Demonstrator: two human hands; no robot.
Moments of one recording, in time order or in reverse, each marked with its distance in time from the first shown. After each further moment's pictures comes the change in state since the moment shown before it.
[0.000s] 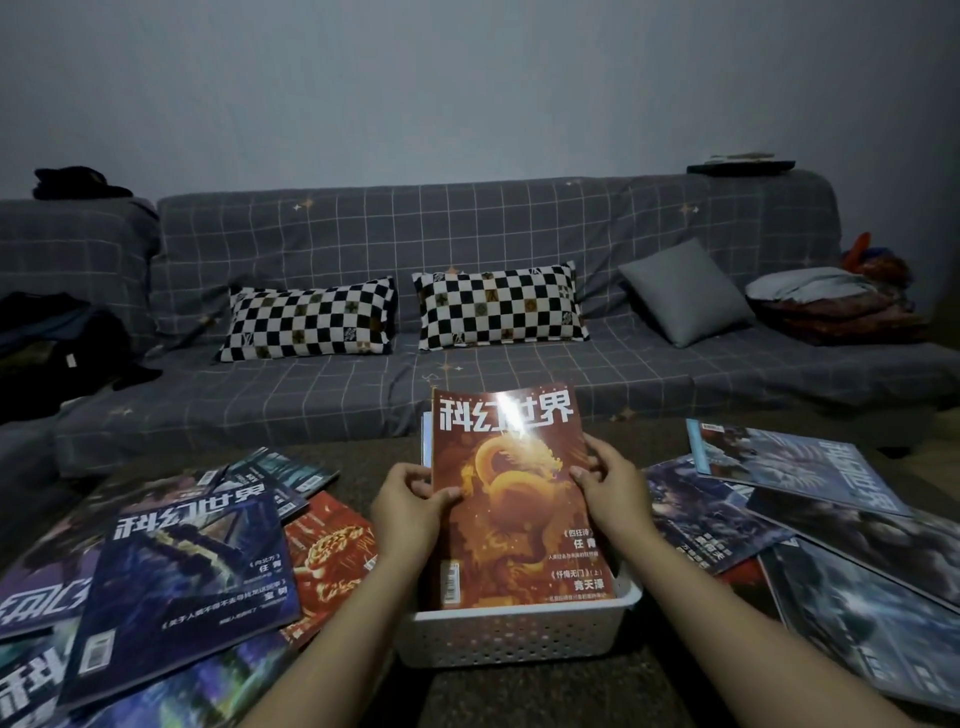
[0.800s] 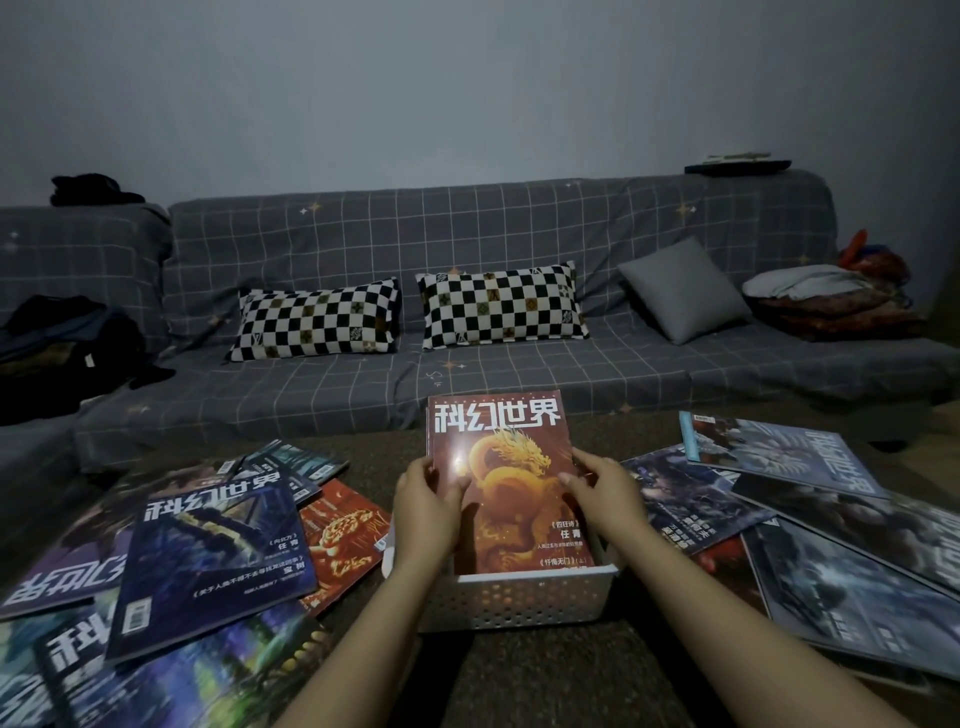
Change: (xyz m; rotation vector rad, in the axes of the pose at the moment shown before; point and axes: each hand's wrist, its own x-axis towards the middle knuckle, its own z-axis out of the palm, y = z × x) left_hand -0.040 0.009 -0.004 0.161 -0.025 0.146; right_hand -0.025 0.002 -0.006 -0.164 -0.076 -0.022
